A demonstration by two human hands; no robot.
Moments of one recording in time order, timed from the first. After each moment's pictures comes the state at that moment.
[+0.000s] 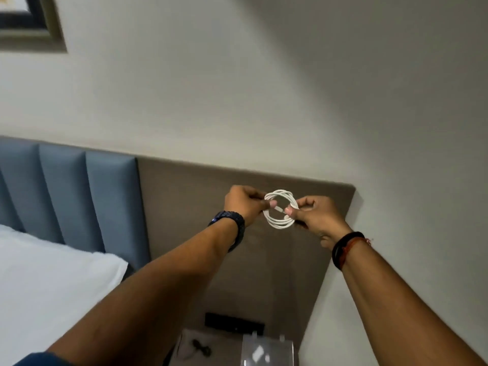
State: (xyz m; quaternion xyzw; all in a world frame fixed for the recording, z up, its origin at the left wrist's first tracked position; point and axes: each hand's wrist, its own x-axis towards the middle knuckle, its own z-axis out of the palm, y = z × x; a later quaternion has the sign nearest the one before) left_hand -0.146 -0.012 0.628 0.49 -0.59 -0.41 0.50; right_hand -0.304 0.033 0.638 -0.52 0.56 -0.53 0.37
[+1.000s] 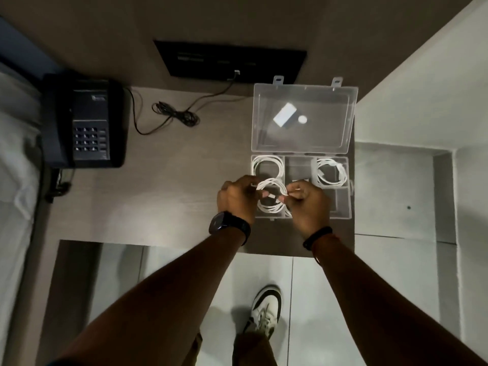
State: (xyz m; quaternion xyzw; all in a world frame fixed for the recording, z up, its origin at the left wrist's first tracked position) left_hand -0.171 0.023 -0.112 0.70 -0.56 -0.41 0.16; right_hand -0.303 0.057 -0.097 -0.37 0.79 -0.29 0.38
